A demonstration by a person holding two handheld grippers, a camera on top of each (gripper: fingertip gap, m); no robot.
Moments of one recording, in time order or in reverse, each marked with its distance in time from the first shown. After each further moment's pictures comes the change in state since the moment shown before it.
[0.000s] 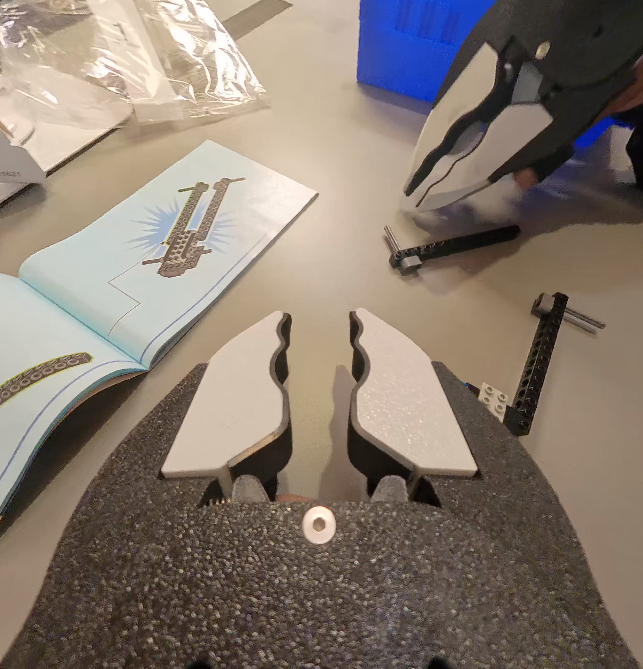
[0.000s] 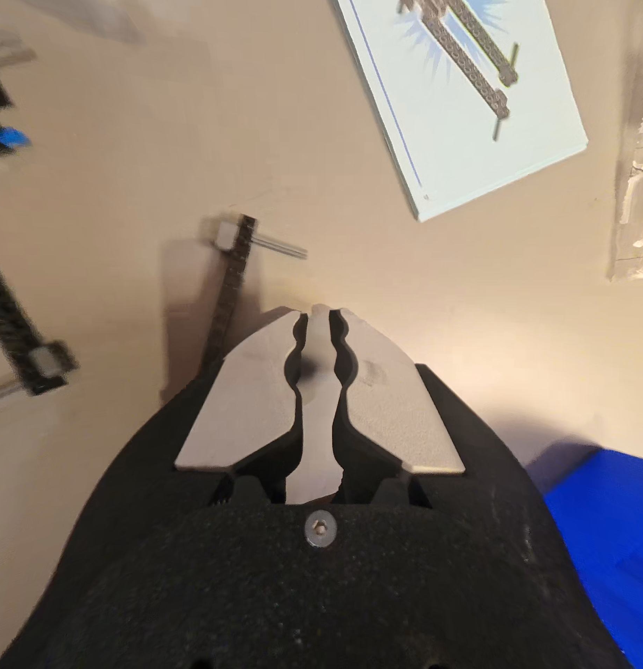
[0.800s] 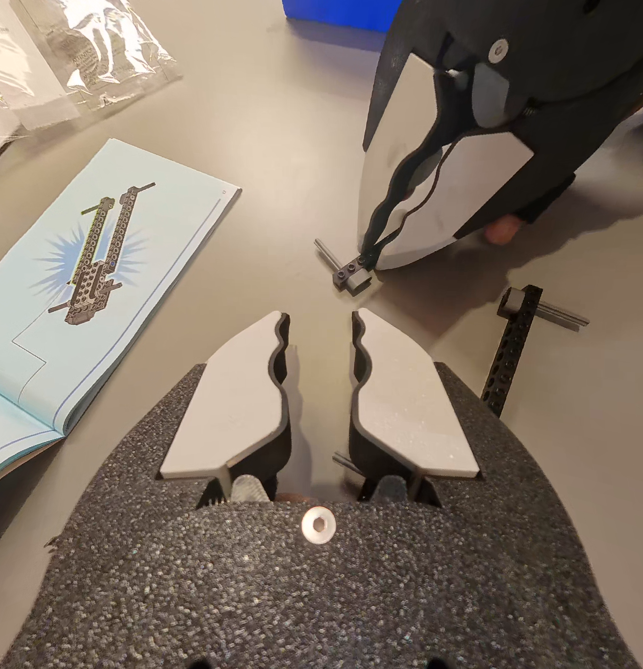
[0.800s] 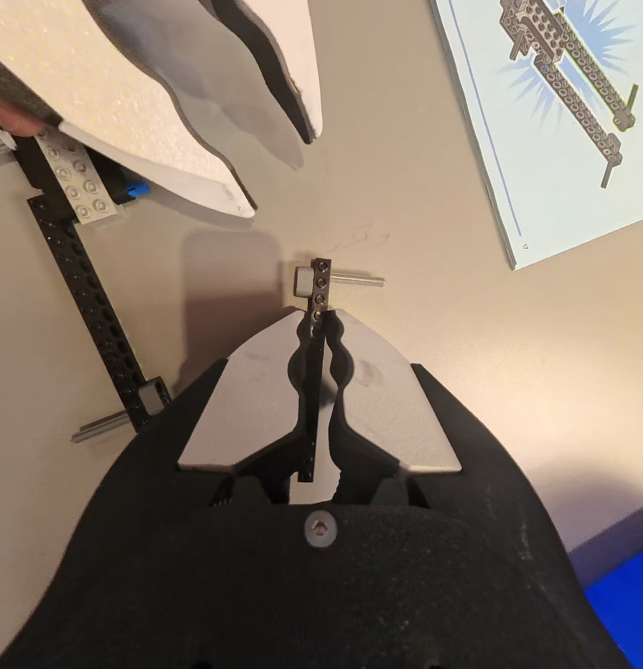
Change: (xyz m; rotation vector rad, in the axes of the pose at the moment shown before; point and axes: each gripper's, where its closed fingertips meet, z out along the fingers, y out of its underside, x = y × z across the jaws) left arm 0.050 0.001 0.036 -0.141 0.012 0.135; right arm -0.050 -0.022 0.010 0.010 -0.107 -0.007
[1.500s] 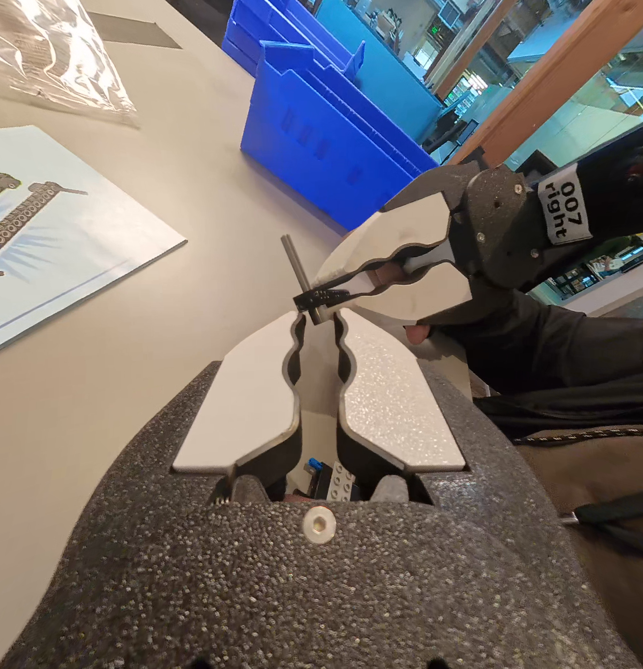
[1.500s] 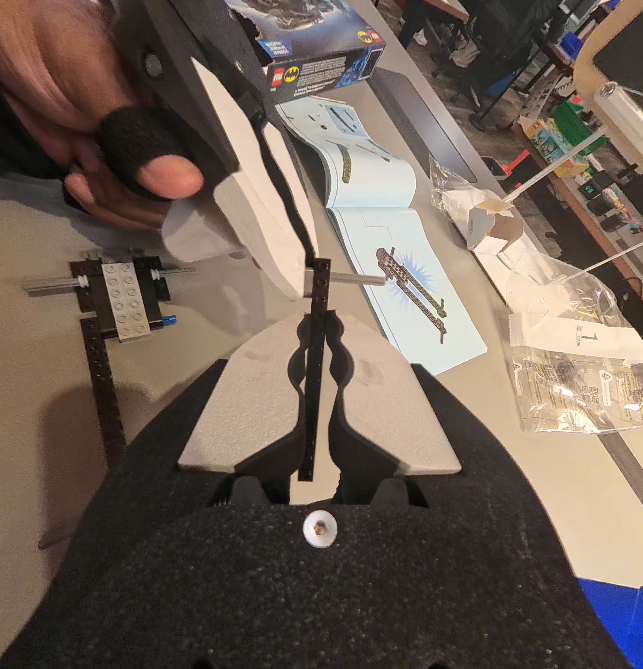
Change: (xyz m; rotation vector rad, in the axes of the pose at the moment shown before) left arm 0.005 -0.042 -0.028 0.327 0.388 -0.494; right arm 0.001 -0.073 -0.045 0.467 0.251 -0.181
